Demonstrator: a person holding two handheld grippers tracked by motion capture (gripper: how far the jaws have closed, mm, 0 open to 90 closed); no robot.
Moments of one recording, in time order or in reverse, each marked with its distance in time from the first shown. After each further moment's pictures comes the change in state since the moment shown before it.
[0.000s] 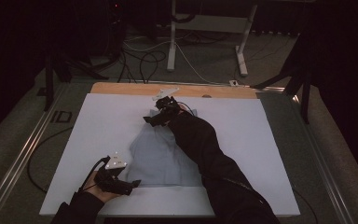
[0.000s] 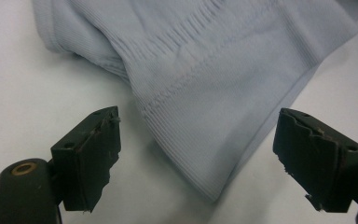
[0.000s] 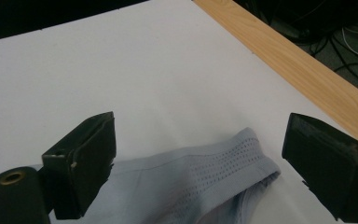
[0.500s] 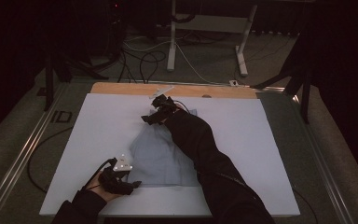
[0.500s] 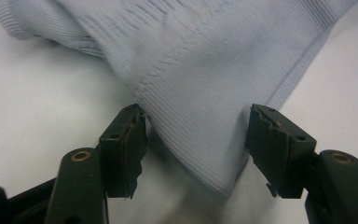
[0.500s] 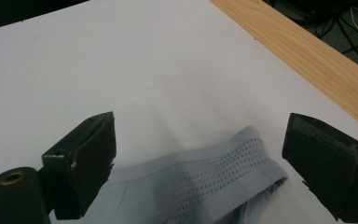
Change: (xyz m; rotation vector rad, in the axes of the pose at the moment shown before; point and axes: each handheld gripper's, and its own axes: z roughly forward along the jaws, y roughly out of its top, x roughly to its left) left arm -0.008 0.003 0.011 0.091 0.008 0.094; right arm -0.006 0.003 0.021 0.049 0.003 0.037
